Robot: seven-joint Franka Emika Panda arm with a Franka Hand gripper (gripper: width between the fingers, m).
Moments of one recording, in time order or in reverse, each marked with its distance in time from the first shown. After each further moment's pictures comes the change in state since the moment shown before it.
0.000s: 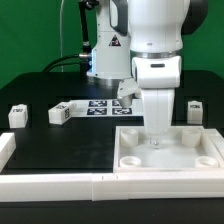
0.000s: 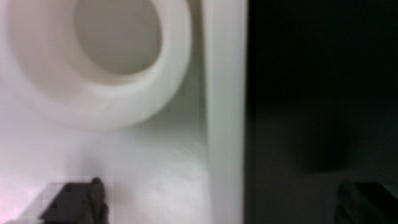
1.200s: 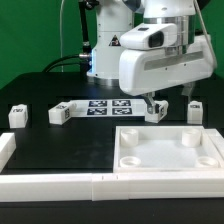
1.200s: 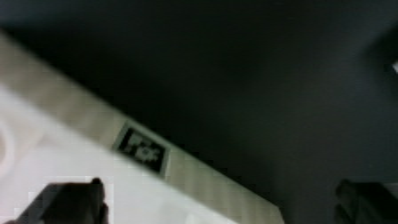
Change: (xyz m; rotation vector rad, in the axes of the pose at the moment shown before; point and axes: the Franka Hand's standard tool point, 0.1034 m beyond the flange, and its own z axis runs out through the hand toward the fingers) arm 0.030 -0.032 -0.038 -0.036 0.050 0.960
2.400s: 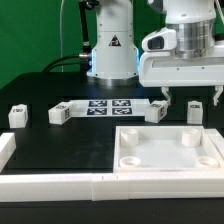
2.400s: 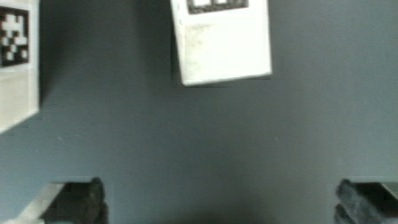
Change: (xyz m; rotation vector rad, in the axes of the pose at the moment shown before) arm -0.009 -0.056 0.008 0.081 -0.151 0.758
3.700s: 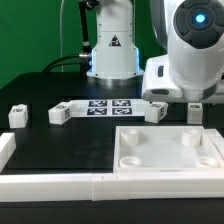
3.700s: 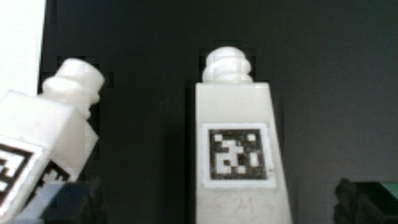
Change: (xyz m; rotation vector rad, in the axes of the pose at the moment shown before) arm -0.029 -0.002 0.021 -0.056 -0.712 -0.031
